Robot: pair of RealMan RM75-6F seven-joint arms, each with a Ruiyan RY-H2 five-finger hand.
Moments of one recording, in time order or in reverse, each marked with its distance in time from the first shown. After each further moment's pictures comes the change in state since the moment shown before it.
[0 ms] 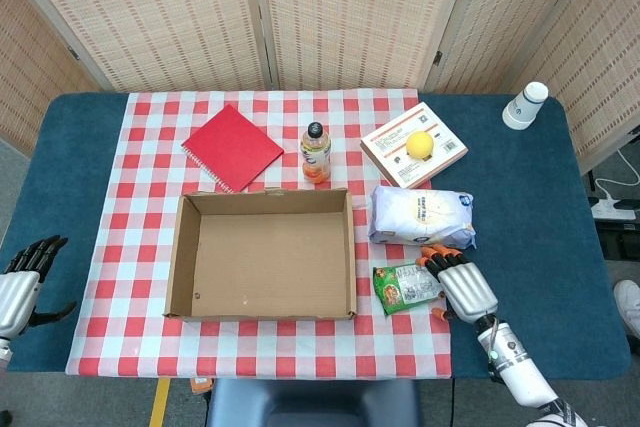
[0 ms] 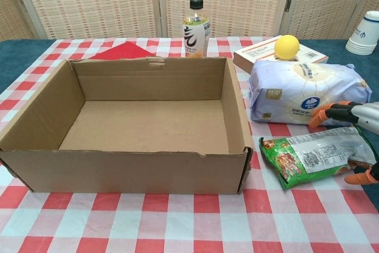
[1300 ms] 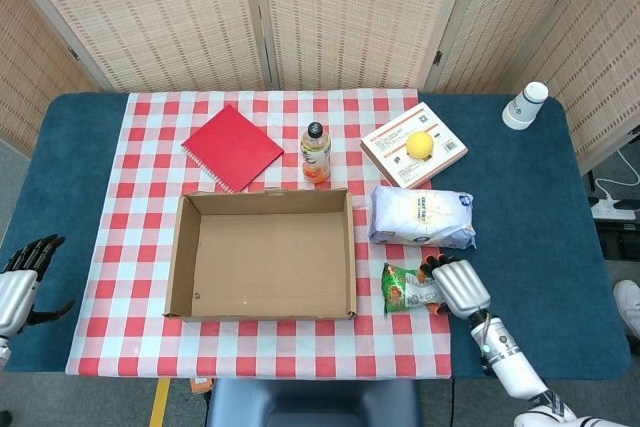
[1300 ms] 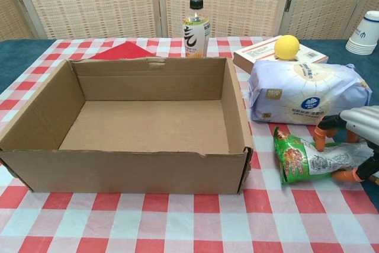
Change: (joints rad) left arm -0.003 -0.004 -0.004 0.012 -0.010 -0.009 -0.009; right arm 0.030 -0.062 -0.002 0.088 0.023 -0.009 0.011
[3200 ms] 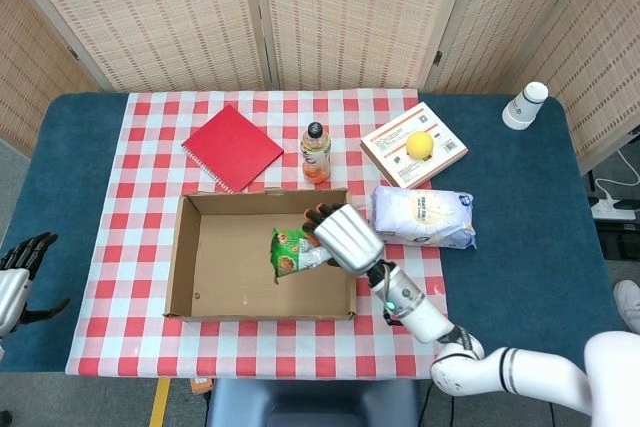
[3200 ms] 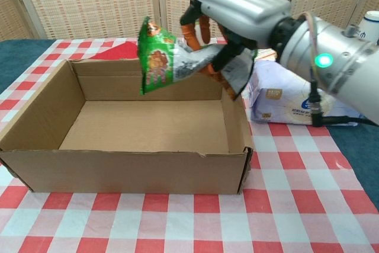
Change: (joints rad) left arm 0.006 0.011 -0.008 0.009 -0.007 0.007 -0.043; right arm 0.405 -0.150 0.277 -0.131 -0.085 -0.022 -0.194
